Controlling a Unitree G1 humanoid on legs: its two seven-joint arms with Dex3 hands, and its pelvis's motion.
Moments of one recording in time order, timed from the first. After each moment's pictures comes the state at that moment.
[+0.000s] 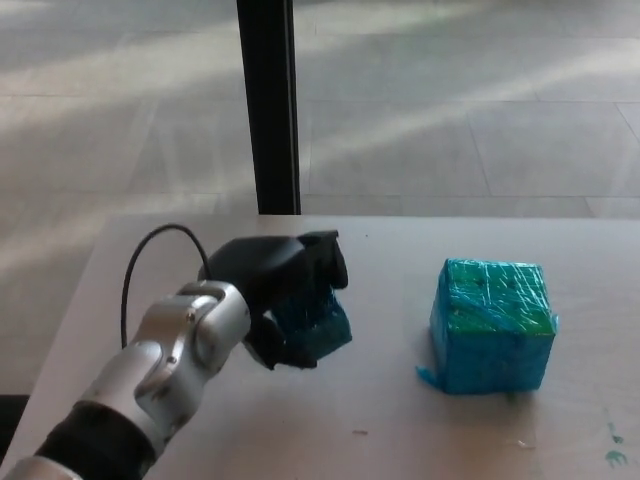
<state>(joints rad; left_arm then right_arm) -0.70 0.34 -0.50 0.55 0.62 0.00 -0.17 -0.13 -0.81 -0.03 1.11 -0.16 -0.22 0.31</state>
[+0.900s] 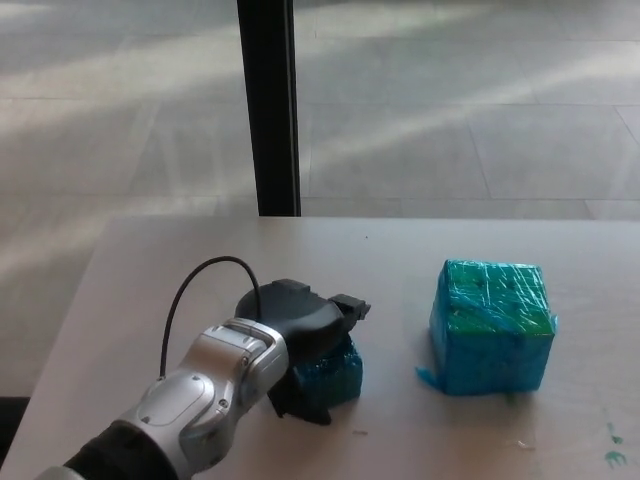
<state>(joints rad) -0.74 0.35 -0.72 0.46 0.81 0.16 -0.30 -0.14 -0.81 -0.03 1.11 -0.16 -0.22 0.31</state>
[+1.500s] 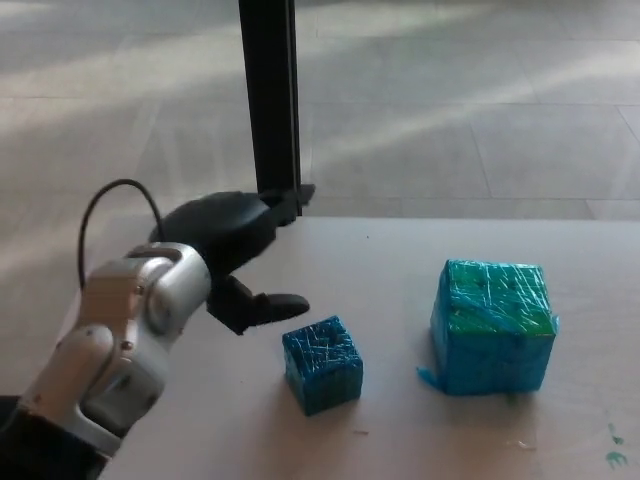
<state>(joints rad) -0.65 0.46 -0.30 0.09 0.68 0.26 -0.44 -0.13 -0.81 -0.04 1.12 -0.15 -0.23 0.32</state>
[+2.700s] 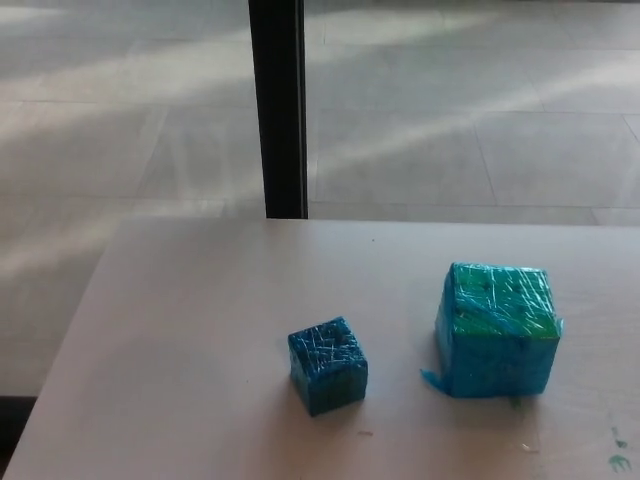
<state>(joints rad) 0.09 0.52 0.60 0.70 0.25 0.14 -0.30 -0.13 -0.81 -0.04 1.13 -0.15 -0.23 0.32</state>
